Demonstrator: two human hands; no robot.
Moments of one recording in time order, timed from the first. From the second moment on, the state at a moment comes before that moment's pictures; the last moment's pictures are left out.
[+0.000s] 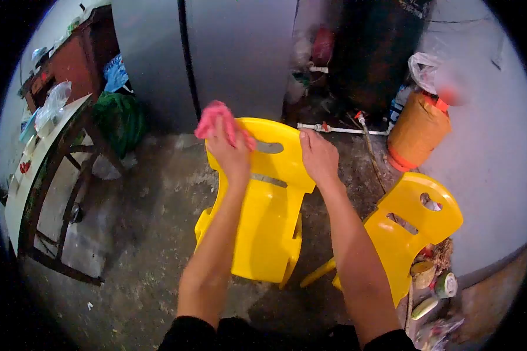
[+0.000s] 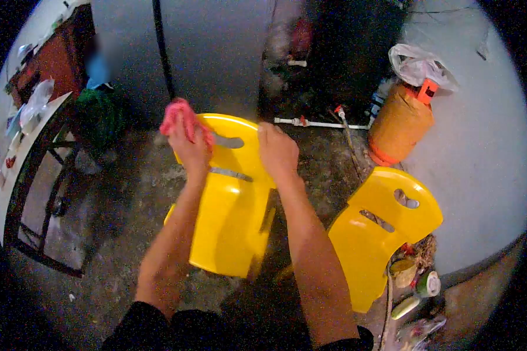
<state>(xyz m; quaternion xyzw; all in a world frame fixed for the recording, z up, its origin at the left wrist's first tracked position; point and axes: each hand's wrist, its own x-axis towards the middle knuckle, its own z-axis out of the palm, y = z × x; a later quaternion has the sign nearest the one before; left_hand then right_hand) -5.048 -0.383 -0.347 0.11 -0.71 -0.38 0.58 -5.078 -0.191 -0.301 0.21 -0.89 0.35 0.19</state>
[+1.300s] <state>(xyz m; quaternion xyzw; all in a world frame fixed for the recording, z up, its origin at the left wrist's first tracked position) -5.029 -0.301 -0.488 0.09 -0.78 -0.50 0.36 -5.074 -0.187 -0.291 0.24 -0.92 0.28 0.15</state>
